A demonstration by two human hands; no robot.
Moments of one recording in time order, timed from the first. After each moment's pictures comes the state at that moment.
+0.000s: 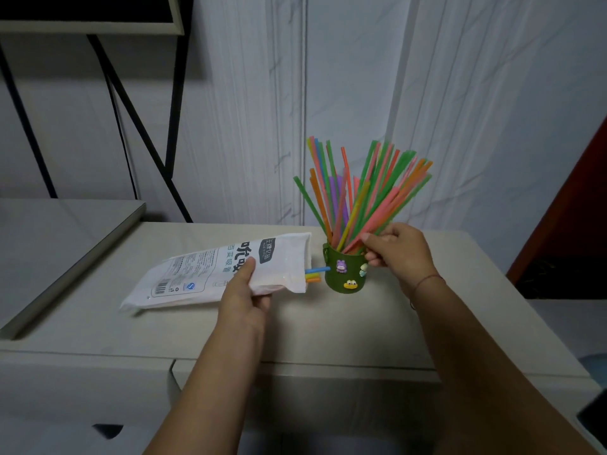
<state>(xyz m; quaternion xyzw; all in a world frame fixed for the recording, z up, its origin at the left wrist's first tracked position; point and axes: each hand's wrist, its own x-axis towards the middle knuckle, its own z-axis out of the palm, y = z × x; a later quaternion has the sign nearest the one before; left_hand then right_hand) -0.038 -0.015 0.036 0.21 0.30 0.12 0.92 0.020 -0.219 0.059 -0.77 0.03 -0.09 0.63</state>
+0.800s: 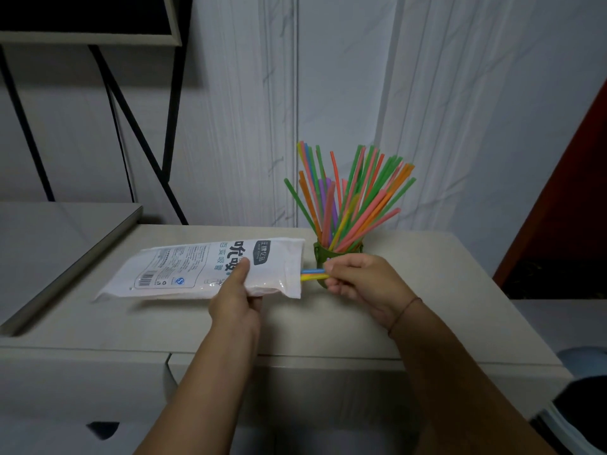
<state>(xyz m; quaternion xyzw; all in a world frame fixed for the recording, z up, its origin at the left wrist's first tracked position) -0.051 -0.023 0.033 0.27 0.28 0.16 0.91 -0.040 -0.196 0.060 -0.66 -0.01 0.10 0.74</state>
